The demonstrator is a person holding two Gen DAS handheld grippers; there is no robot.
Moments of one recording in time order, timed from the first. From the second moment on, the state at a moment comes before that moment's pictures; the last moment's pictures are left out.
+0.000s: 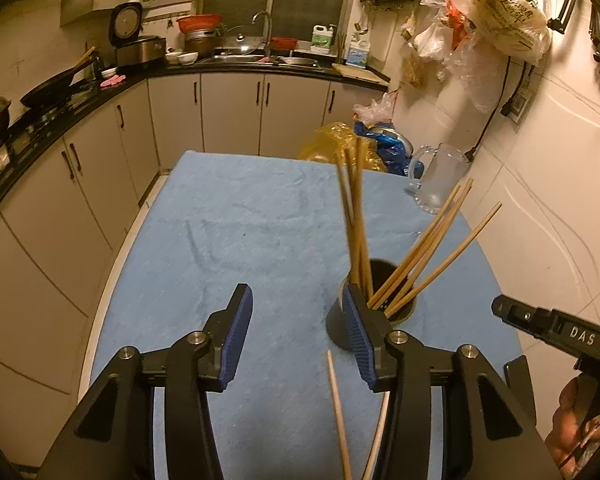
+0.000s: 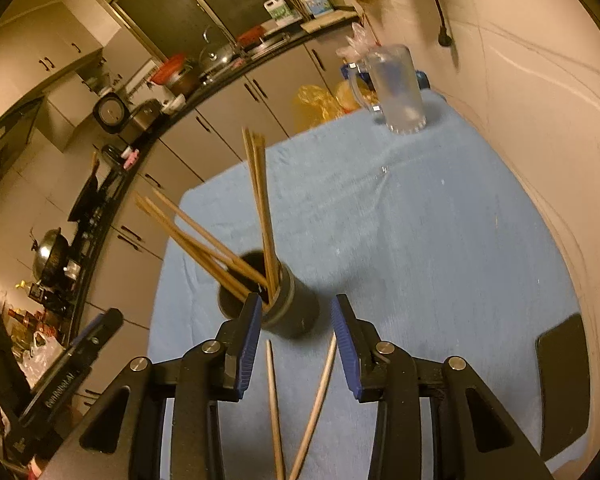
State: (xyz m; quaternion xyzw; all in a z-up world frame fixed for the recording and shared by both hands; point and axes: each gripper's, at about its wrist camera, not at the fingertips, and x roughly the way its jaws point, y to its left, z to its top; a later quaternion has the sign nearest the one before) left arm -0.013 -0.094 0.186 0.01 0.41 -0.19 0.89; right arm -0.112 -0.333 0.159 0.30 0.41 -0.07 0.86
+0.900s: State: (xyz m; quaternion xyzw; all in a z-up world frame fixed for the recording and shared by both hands) left arm -0.054 -0.050 0.129 0.02 0.47 -0.16 0.87; right arm -0.120 -0.285 0.084 0.31 0.52 -0.09 0.79
